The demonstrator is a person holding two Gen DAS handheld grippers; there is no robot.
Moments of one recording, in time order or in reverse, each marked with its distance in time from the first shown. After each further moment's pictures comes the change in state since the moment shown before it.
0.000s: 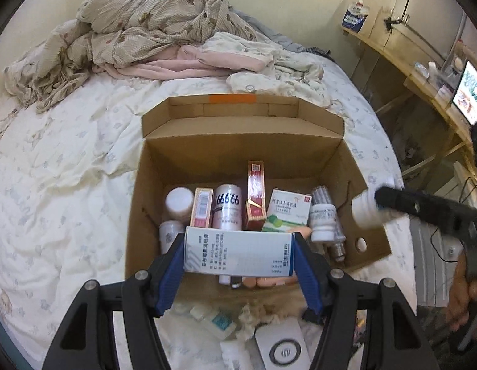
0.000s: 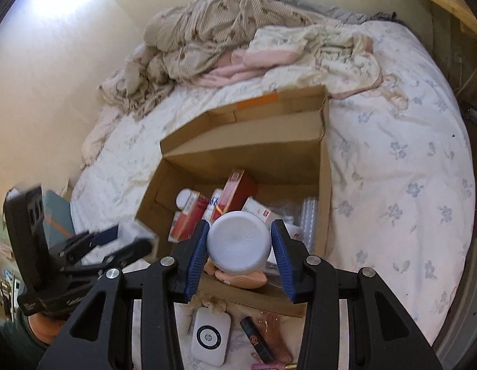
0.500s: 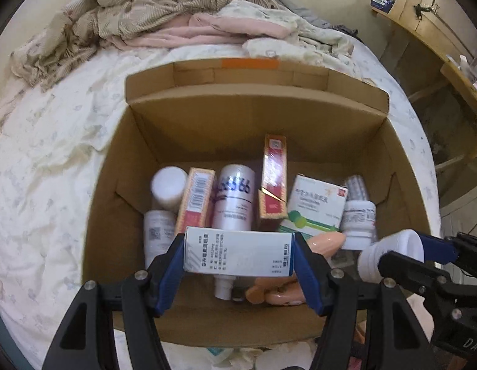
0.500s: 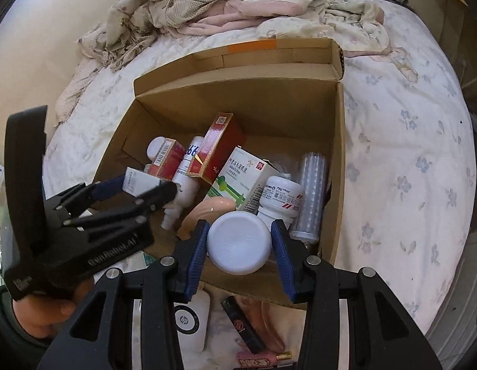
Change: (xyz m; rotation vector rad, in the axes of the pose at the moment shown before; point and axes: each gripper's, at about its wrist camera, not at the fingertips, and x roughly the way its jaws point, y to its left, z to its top) left arm 0.064 -0.002 -0.004 -0.064 0.109 0.062; right arm 0.045 0.005 -0.019 -0.042 0.171 -0.133
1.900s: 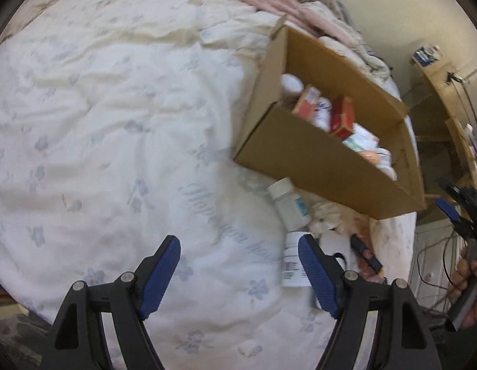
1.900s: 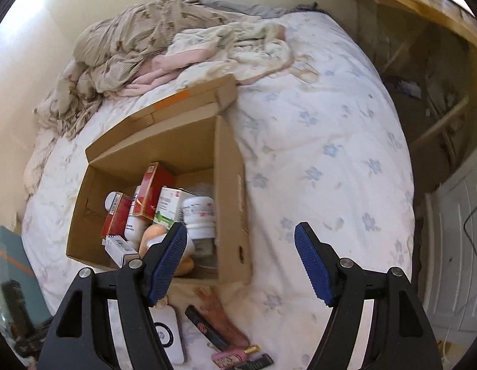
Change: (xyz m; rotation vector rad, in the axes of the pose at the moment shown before) left arm -0.046 0.132 -0.135 -0.339 0.083 -0.136; right arm -0.066 -0.064 -0.036 0.324 -0.204 -0.172
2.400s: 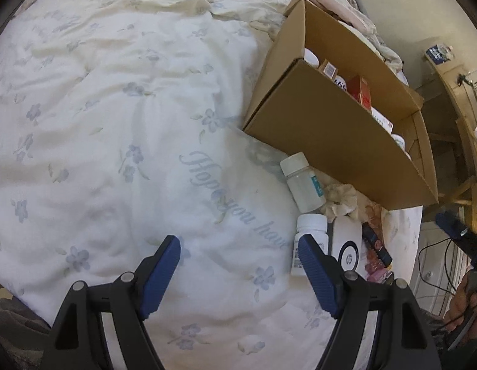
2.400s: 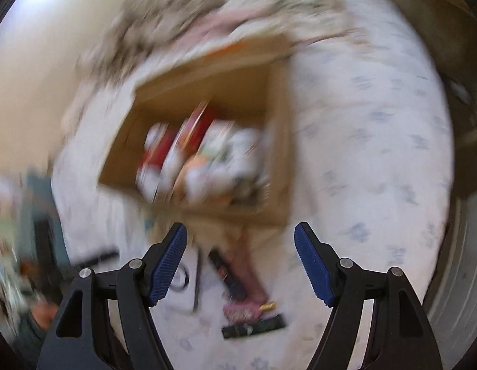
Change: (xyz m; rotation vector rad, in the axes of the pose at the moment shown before) left arm 0.019 0.002 -0.013 -0.026 0.076 -0.002; right arm 0.024 0.051 -0.048 -0.312 0.231 0.167
